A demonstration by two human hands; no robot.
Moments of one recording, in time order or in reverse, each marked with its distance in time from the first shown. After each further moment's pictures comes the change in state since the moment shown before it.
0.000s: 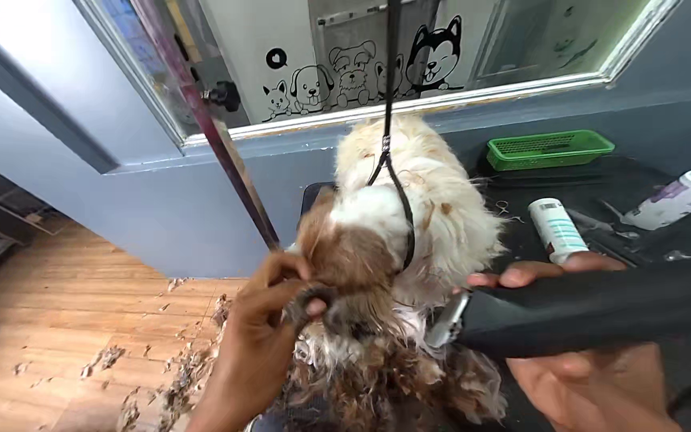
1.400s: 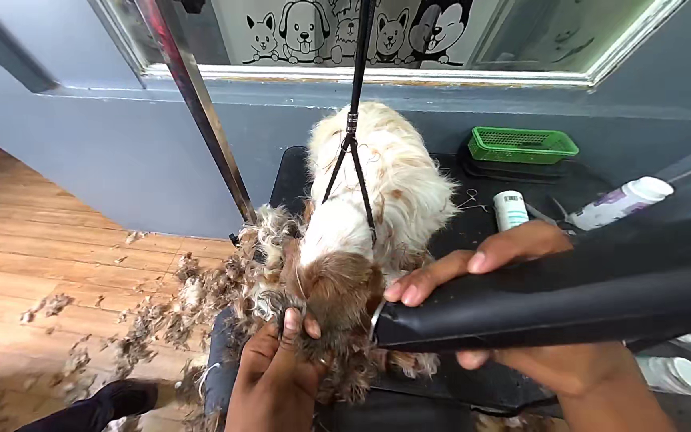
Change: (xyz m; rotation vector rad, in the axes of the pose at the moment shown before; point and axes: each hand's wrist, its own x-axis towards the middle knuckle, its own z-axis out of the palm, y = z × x) left_hand -0.071 0.046 0.099 -1.044 0.531 -0.650; right_hand 0.046 -0.030 -0.011 -0.018 -0.632 0.309
